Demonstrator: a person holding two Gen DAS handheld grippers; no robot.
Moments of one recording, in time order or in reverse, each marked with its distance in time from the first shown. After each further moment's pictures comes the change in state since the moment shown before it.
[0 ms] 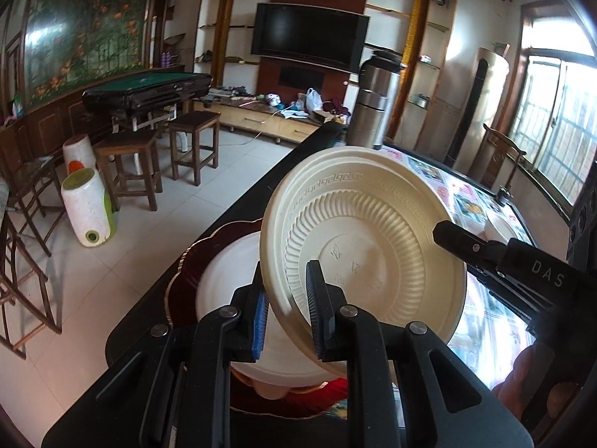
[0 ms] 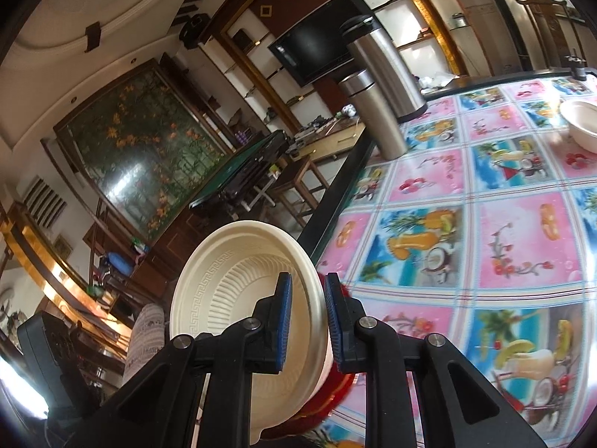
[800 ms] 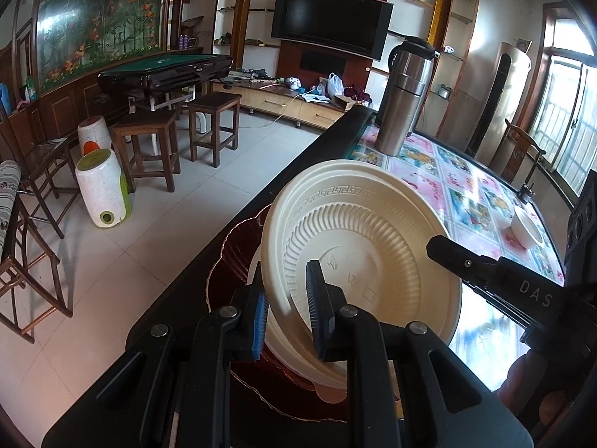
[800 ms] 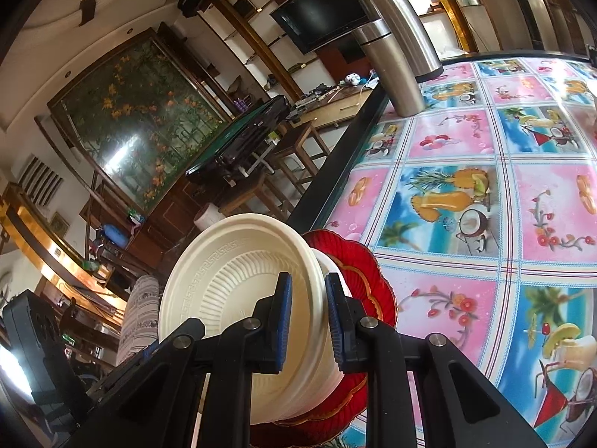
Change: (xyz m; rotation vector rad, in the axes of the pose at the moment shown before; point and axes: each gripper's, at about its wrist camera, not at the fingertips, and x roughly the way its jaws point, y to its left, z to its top) left arm 0.014 0.025 -0.007 -0.023 0.064 0.065; right arm 0.054 0.008 -0.022 -0.019 0.127 -0.011
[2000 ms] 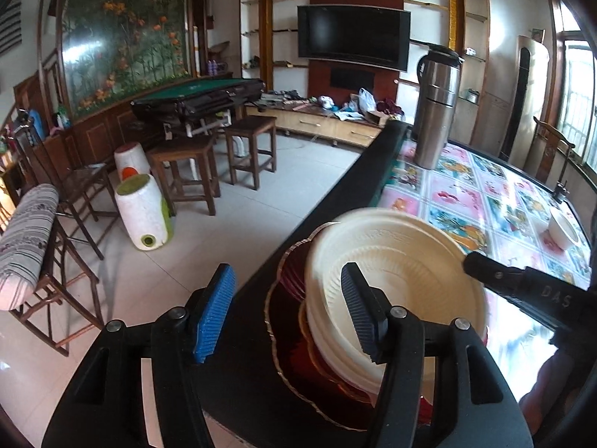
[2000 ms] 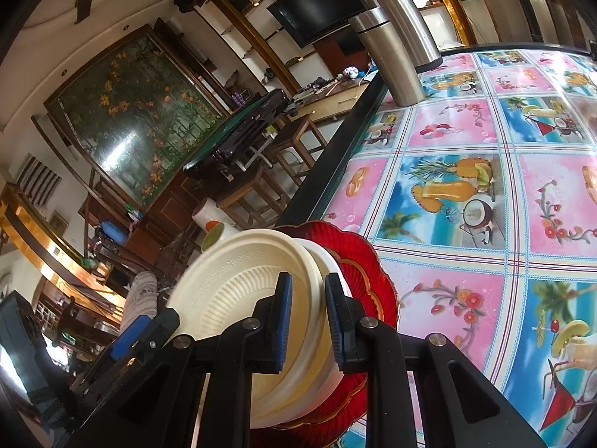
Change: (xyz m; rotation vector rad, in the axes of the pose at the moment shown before) left arm -0.012 0.016 0.003 0.041 -0.105 0.183; right arm 0.010 -0.004 -0.001 0.012 0.015 -0.001
